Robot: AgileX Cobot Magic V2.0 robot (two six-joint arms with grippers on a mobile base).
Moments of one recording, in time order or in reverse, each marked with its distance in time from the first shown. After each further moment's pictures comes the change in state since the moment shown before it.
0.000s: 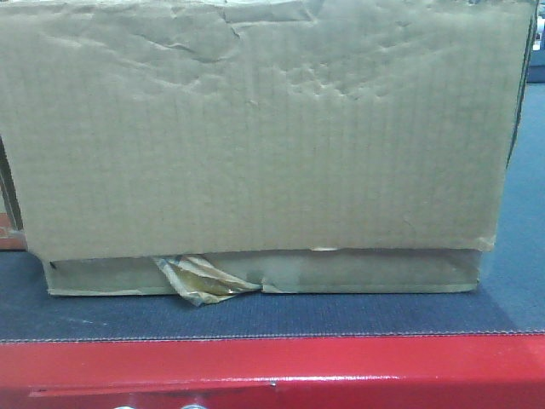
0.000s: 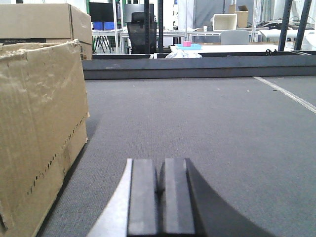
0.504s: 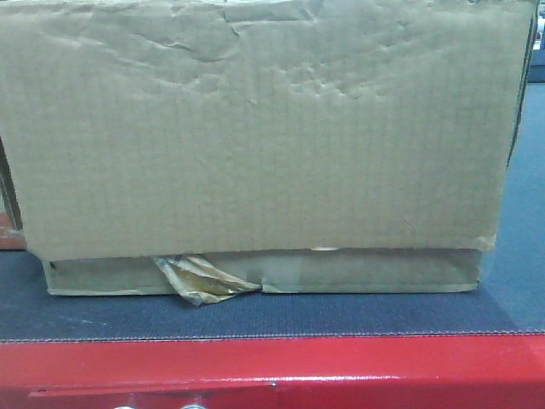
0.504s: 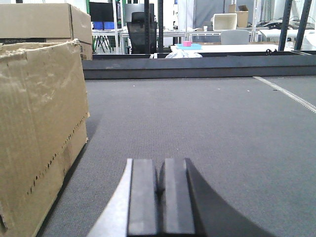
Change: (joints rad) left arm 0.284 0.414 -0.426 -0.188 0.292 0.383; right arm 0.000 0.000 0.000 0.000 0.000 0.000
